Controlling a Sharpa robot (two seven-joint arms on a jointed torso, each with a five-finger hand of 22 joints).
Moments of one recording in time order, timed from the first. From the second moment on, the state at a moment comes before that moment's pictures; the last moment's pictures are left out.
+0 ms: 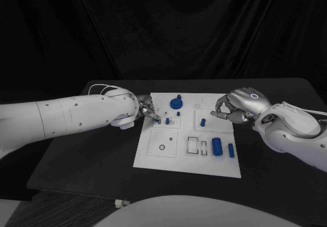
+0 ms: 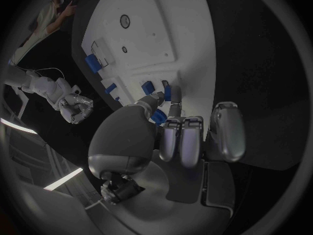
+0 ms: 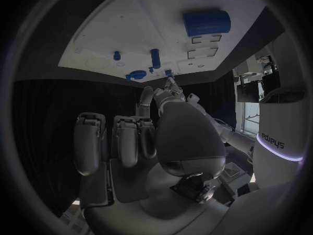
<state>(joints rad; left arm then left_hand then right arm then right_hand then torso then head) 1.27 -0.77 -0.21 1.40 -1.07 -0.07 -0.43 1.13 -0.04 0.33 0.05 0.39 1.13 0.04 0.17 0.67 1.47 -0.04 1.55 1.30 1.45 -0.09 1.55 1.29 0.05 1.47 0.01 1.27 1.29 1.26 -0.86 -0.21 1.56 -1.75 -0.48 -0.07 1.22 -0.04 0.13 0.28 0.35 1.00 -0.02 0.53 0.83 1.46 -0.07 1.55 1.31 1.47 -0.14 1.55 1.30 0.04 1.47 -0.02 1.51 1.29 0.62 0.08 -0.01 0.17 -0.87</state>
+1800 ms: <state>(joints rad) 1.27 -0.77 -0.21 1.42 -1.07 -0.08 -0.39 1.14 -0.05 0.34 0.03 0.39 1.13 0.04 0.17 0.68 1.47 -0.04 1.55 1.30 1.45 -0.09 1.55 1.29 0.05 1.47 0.01 1.26 1.29 1.25 -0.86 -0.21 1.56 -1.75 -0.47 -0.08 1.22 -0.04 0.13 0.28 0.35 1.00 -0.02 0.53 0.83 1.46 -0.07 1.55 1.31 1.47 -0.14 1.55 1.30 0.04 1.47 -0.02 1.51 1.29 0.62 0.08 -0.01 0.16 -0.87</state>
